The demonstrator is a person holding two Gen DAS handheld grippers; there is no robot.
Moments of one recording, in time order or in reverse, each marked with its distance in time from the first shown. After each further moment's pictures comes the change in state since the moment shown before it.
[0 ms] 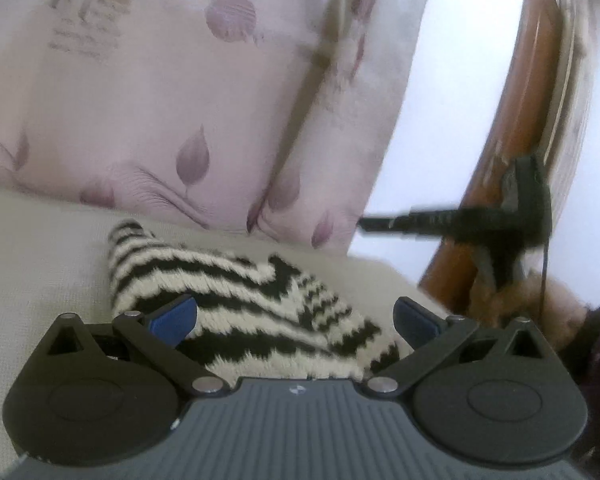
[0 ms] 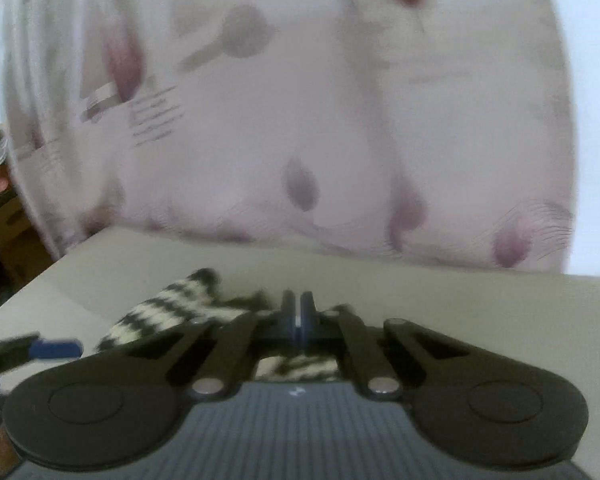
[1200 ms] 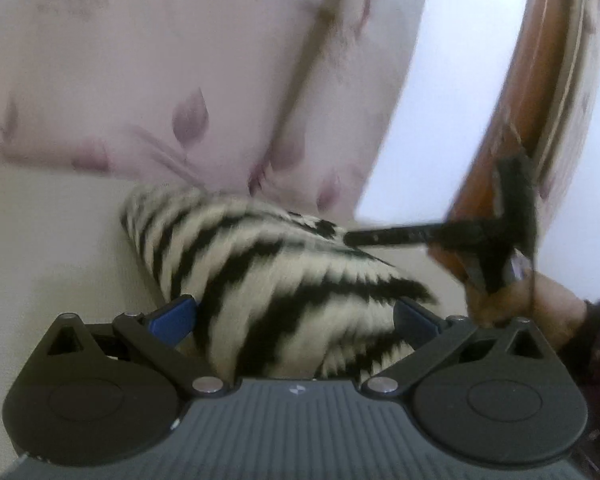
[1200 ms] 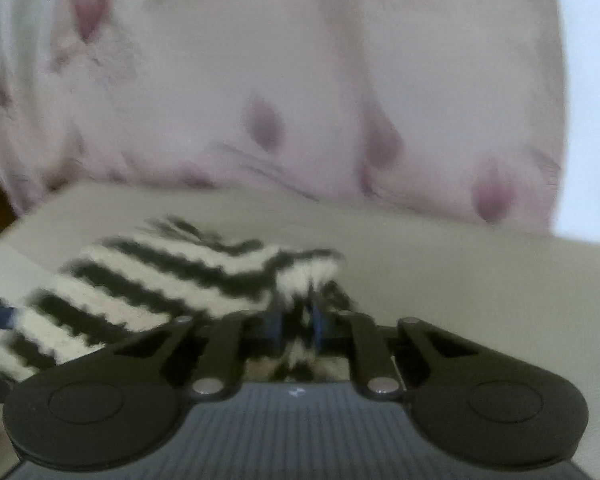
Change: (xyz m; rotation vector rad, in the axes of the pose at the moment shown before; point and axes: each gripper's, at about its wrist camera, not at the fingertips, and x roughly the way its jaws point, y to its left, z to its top) left arm 0.021 -0.004 -0.008 -0.017 0.093 -0.021; right arm 0.031 -0.012 -0.035 -0.013 0.126 -0.077
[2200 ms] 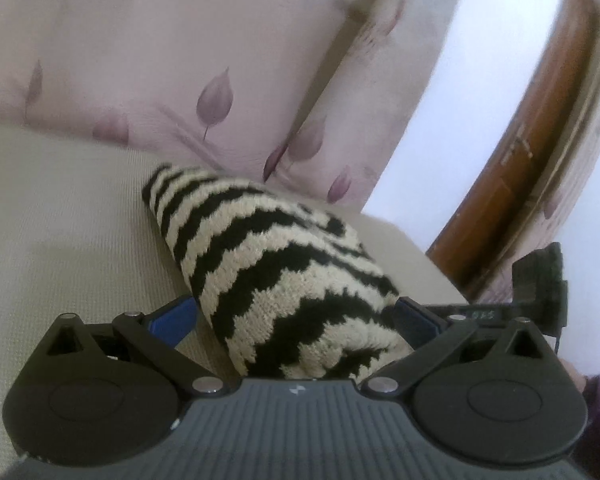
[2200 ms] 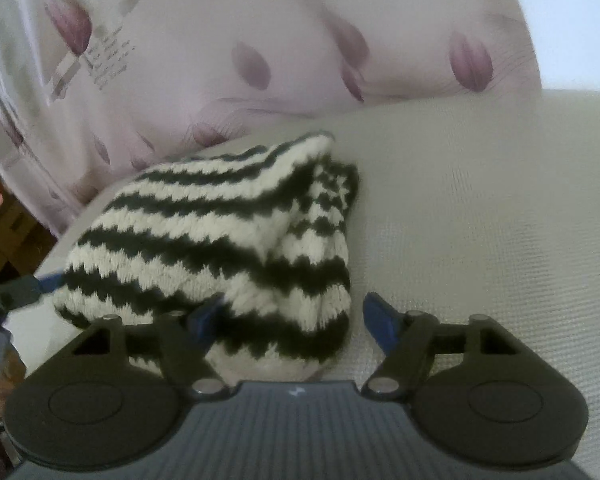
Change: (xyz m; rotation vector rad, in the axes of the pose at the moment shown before) left arm -0.018 0.018 0.021 -0.136 0.036 0.003; right arm -0.033 -0.024 -0.071 0.240 0.080 0.170
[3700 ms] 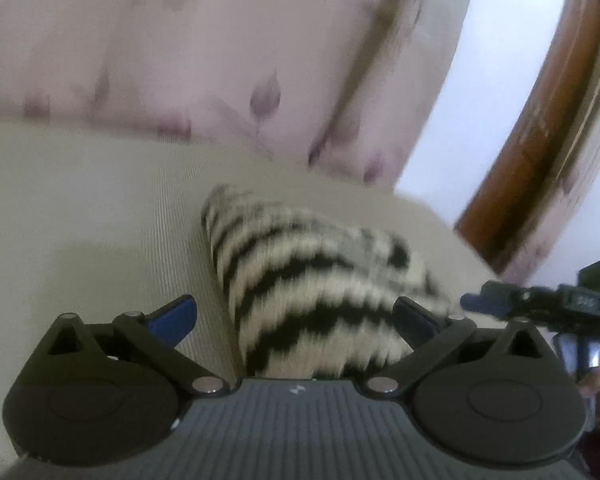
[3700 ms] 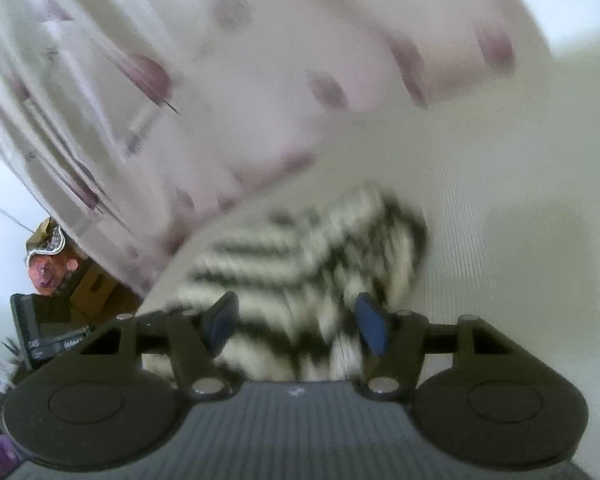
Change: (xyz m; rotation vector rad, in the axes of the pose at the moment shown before) left arm -0.078 0.029 -0.011 0.089 -0.014 0.108; right arm -0.074 0.079 -0.056 0.107 -0.170 0.192
